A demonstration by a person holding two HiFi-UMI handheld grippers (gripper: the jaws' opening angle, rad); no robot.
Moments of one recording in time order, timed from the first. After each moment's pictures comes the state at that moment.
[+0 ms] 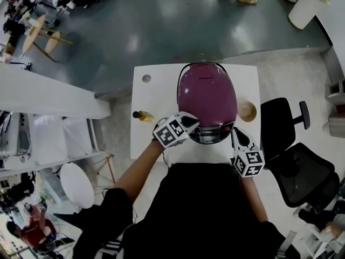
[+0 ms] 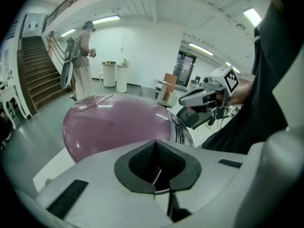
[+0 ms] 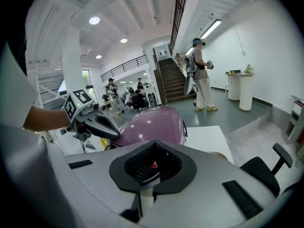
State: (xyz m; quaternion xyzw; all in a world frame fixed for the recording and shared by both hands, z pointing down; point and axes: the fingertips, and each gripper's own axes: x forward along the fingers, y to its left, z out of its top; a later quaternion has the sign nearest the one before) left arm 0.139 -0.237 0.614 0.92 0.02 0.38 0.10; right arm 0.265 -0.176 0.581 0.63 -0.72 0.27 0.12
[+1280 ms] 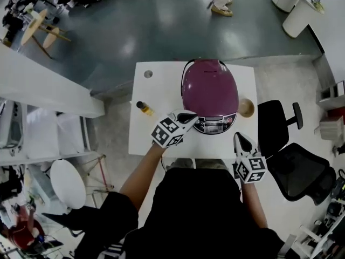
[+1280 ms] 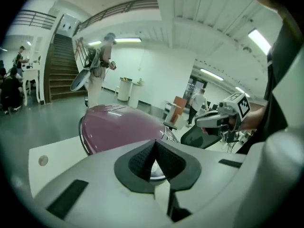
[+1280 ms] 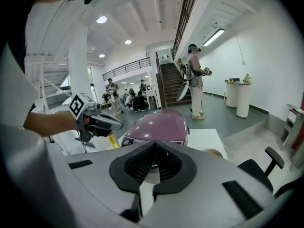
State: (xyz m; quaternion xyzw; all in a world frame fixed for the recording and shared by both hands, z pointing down) left arm 0.104 -0.222 0.577 0.95 -0.07 0.25 0.18; right arm 0.233 -0.118 0.550 0.65 -0.71 0.24 0.13
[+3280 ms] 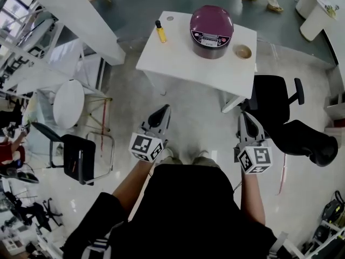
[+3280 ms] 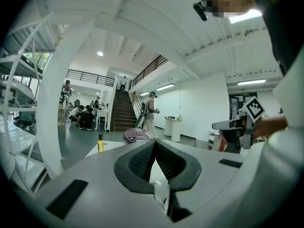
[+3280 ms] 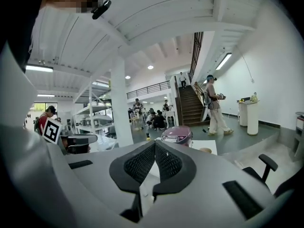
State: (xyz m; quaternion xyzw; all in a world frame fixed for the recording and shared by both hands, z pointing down) left arm -0.030 0.211 0.458 0.88 -0.46 0.05 0.09; right arm 0.229 0.237 0.434 0.58 -0.81 0.13 0.04
